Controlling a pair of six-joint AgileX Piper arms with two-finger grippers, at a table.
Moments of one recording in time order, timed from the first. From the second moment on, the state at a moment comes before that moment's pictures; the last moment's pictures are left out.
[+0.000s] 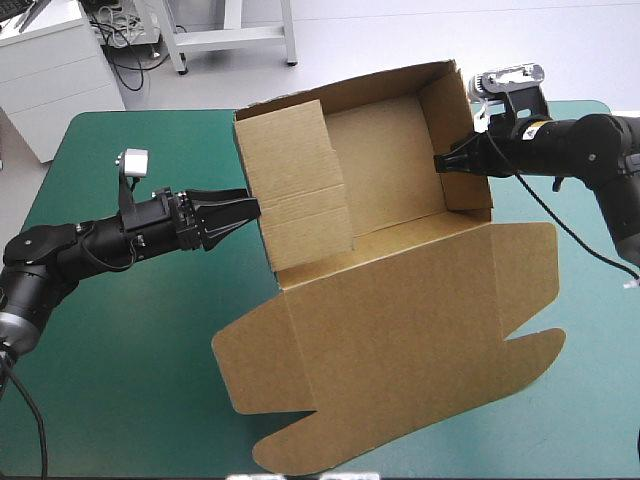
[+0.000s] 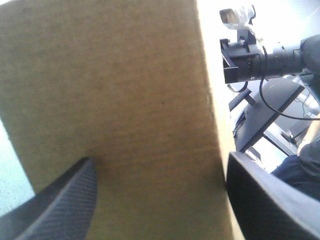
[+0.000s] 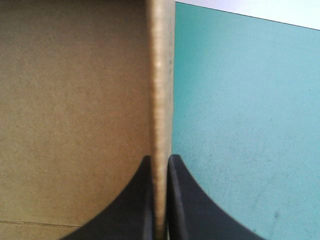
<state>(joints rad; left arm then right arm) 0.03 1.25 -0.97 -1.63 1.19 1.11 0.17 1.44 -1.63 0.34 0.96 -0.27</state>
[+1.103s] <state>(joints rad) -0.29 1.29 -1.42 -0.61 0.85 0.22 0.29 1.44 -1.63 0.15 0.86 0.00</state>
